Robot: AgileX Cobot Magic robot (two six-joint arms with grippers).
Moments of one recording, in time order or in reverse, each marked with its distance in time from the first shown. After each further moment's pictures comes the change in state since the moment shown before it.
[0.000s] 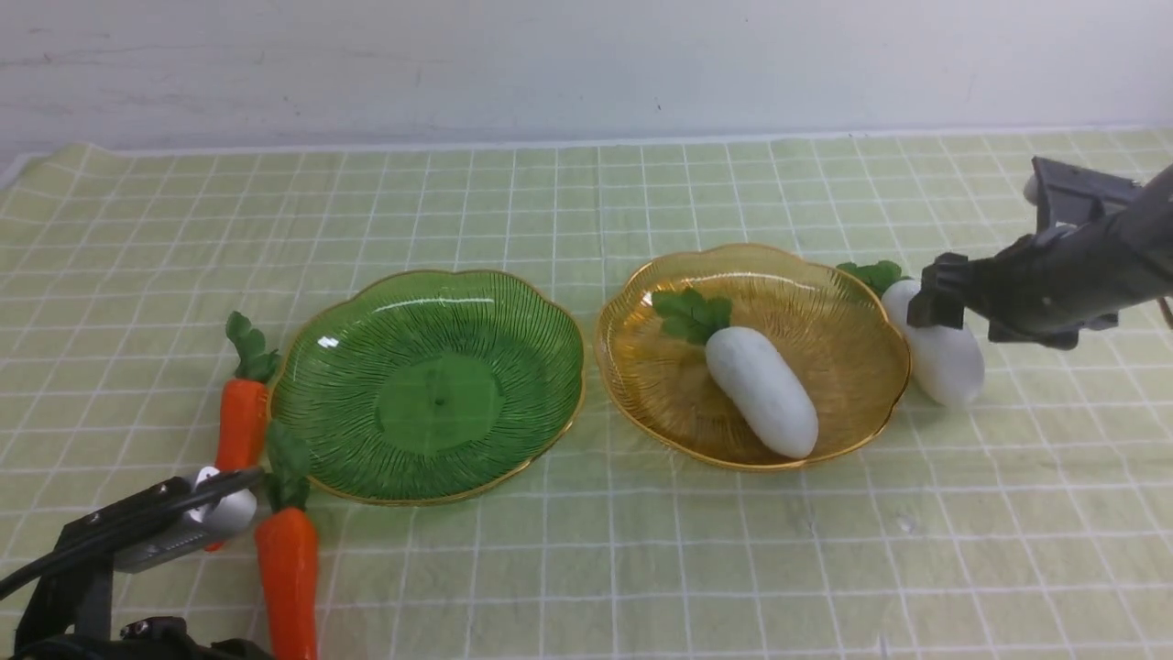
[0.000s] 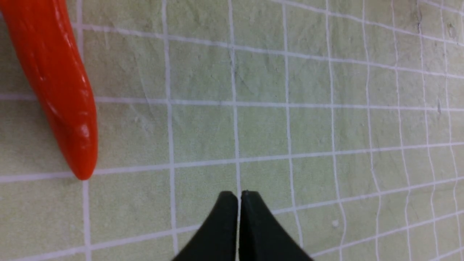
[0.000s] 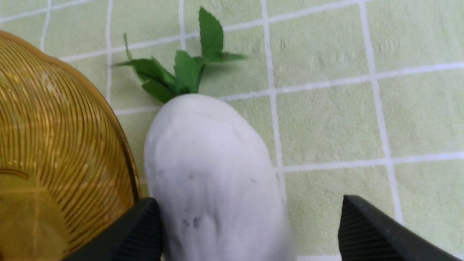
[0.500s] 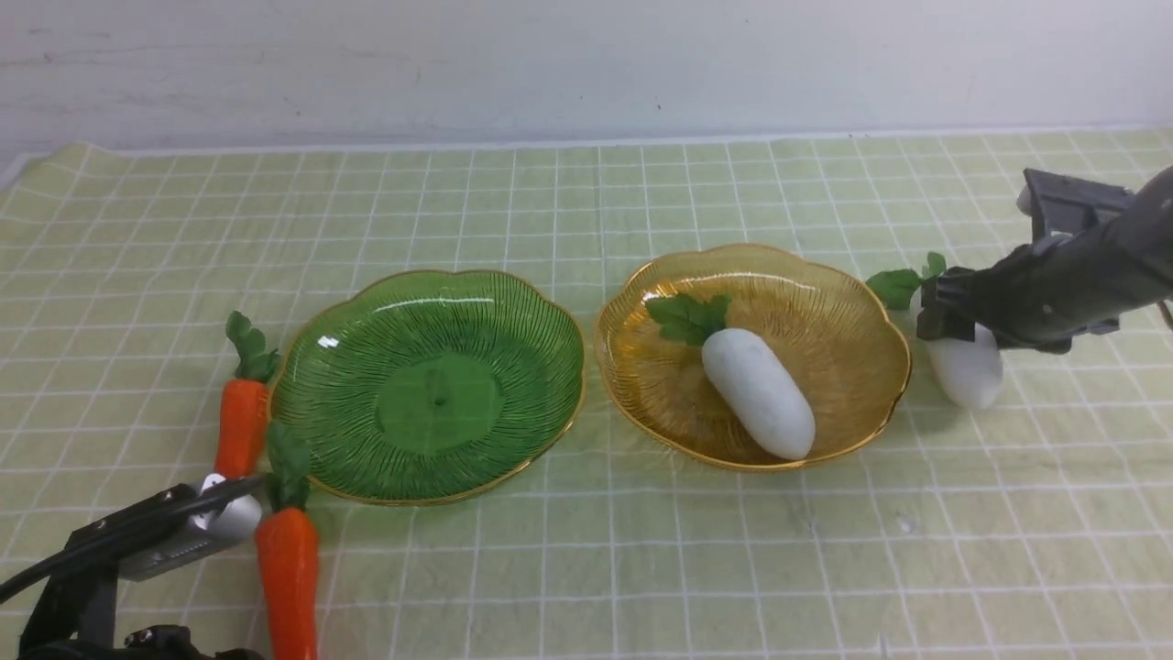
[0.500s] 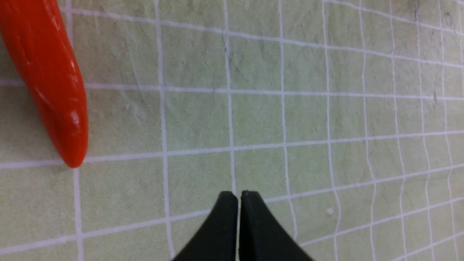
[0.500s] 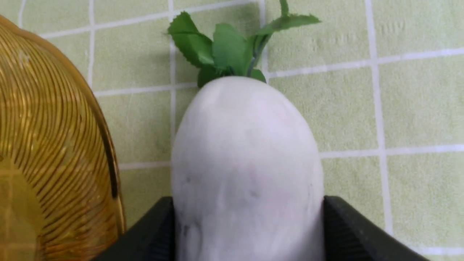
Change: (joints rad) right arm -0.002 -0.011 -0.006 -0.062 0.022 0.004; left arm 0.000 0.000 0.000 0.000 0.031 -0.002
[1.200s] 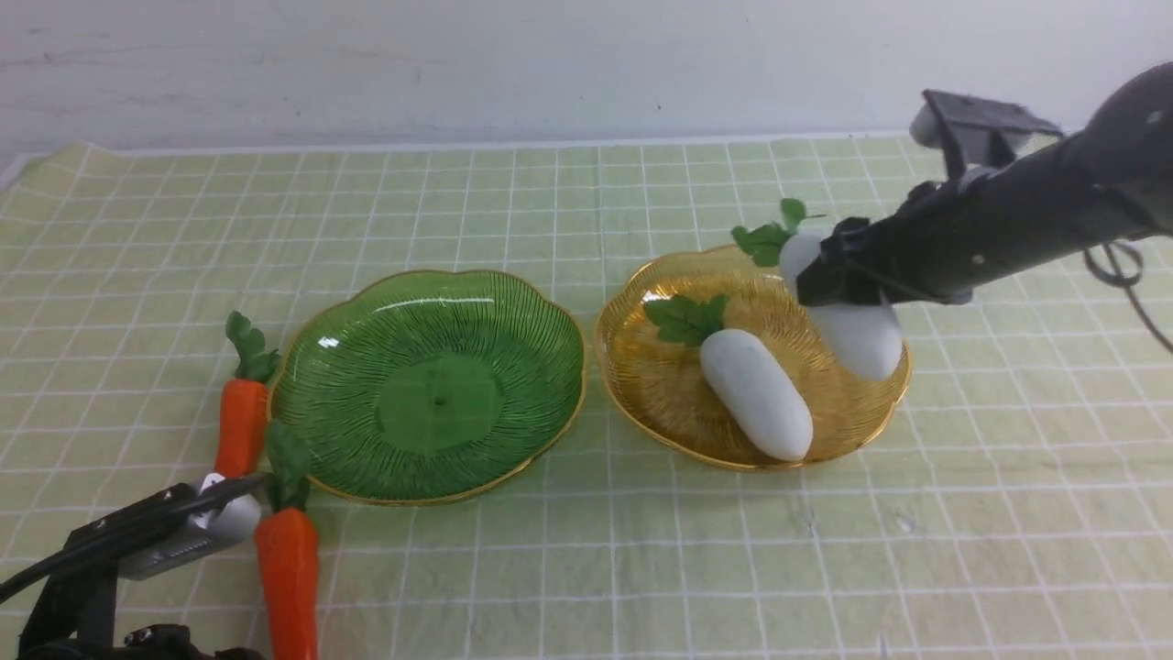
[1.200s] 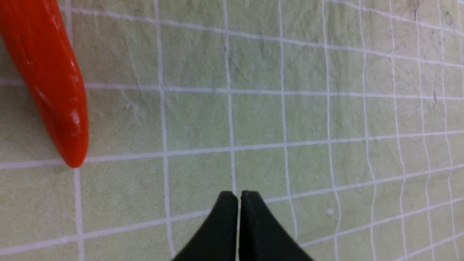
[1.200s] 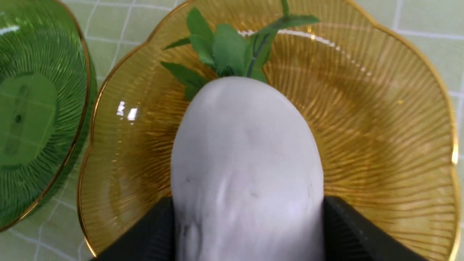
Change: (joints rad) right arm 0.212 -0.181 0.001 0.137 0.166 -0.146; left arm 0.000 0.000 0.000 0.000 -0.005 0.000
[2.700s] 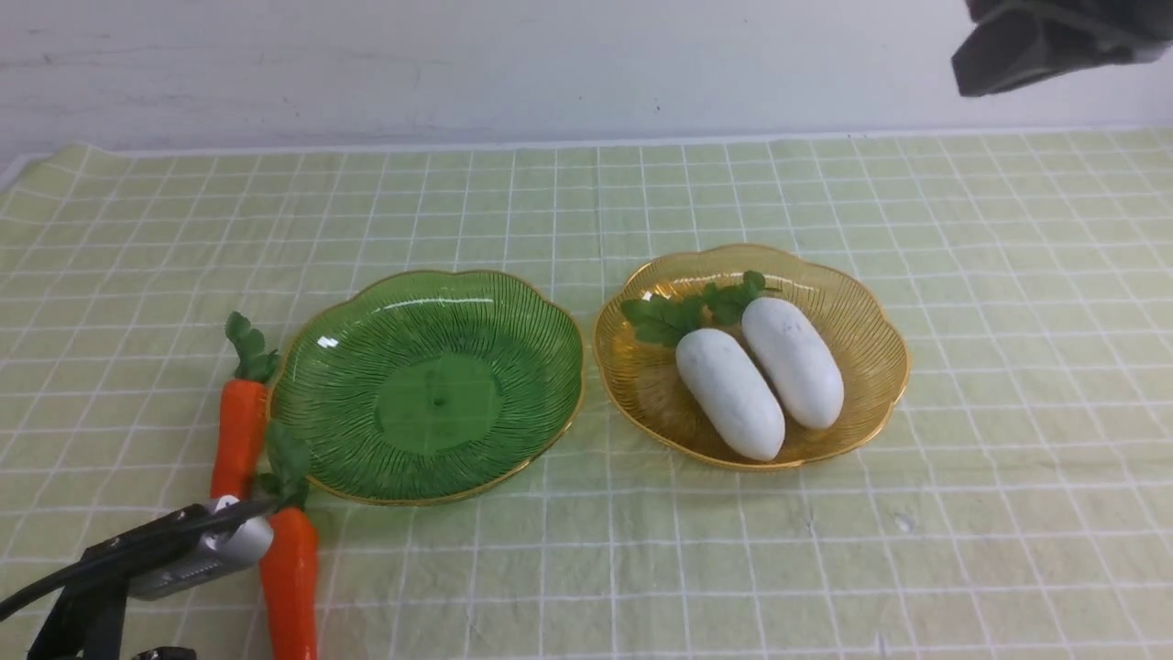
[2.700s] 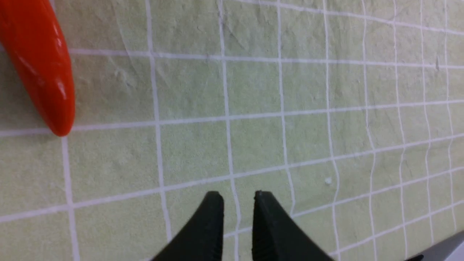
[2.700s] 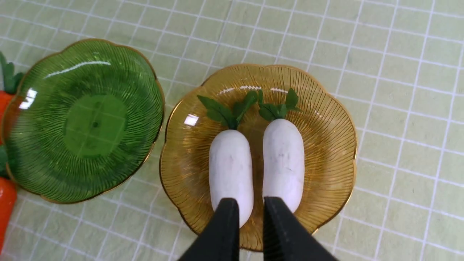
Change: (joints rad) right arm 0.047 -0.355 -0.379 -0.430 0.580 0.441; left arm 0.000 0.000 0.000 0.027 0.071 -0.011
